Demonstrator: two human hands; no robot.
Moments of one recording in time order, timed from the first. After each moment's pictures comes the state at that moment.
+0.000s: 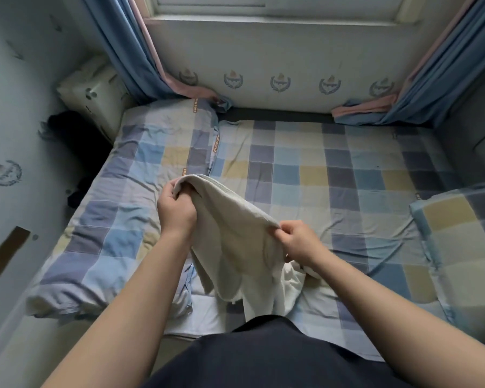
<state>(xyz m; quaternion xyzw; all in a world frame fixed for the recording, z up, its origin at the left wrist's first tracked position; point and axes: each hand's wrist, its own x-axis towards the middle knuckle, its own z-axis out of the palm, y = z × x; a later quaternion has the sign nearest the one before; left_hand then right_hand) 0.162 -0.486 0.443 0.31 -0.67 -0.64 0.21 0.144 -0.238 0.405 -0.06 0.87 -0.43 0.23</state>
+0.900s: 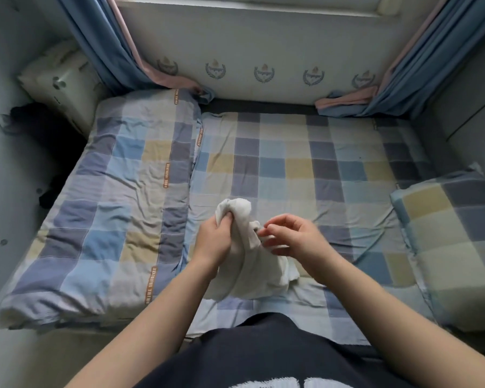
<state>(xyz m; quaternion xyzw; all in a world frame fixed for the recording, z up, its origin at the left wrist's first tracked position) 0.181 -0.419 0.401 0.26 -0.73 -0.63 -0.03 0.170 -0.232 0.452 0.06 0.69 -0.66 0.29</state>
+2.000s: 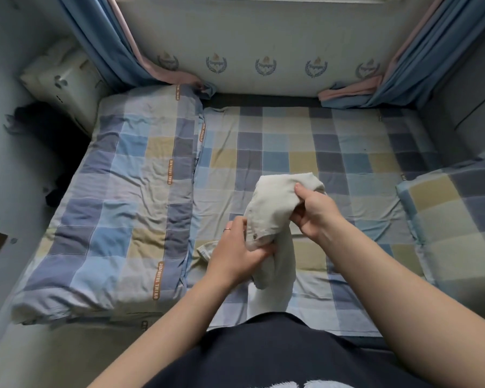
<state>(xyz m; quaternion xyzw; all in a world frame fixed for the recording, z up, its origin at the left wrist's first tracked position) 0.211 -0.403 0.401 0.09 -0.88 -0.45 -0.11 0.114 -0.242 0.440 0.30 0.51 -0.79 0.16</state>
